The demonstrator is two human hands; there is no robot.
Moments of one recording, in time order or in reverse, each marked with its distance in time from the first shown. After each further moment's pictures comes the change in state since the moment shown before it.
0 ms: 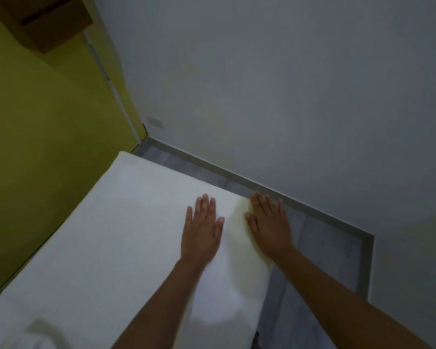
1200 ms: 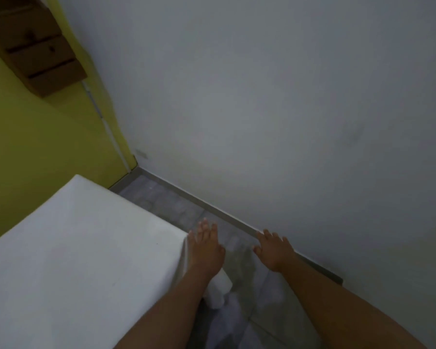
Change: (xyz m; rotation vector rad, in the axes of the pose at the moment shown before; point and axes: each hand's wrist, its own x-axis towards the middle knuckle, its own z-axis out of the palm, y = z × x) left_hand 0.034 0.254 0.056 0.204 -0.251 -0.176; right_hand -0.006 0.273 -0.058 -0.034 -0.469 -0.027
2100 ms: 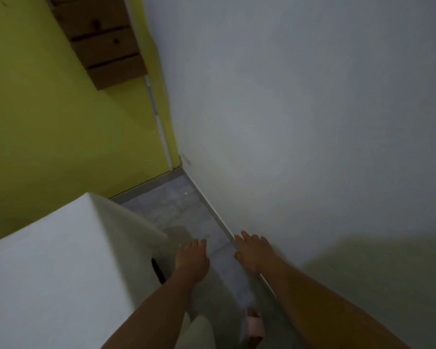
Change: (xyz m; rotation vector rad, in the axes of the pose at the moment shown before) left_hand 0.249 -0.071 -0.050 -0.148 -0.191 -0.365; right_hand 0.310 -0.074 -0.150 -0.315 -0.115 -0.492
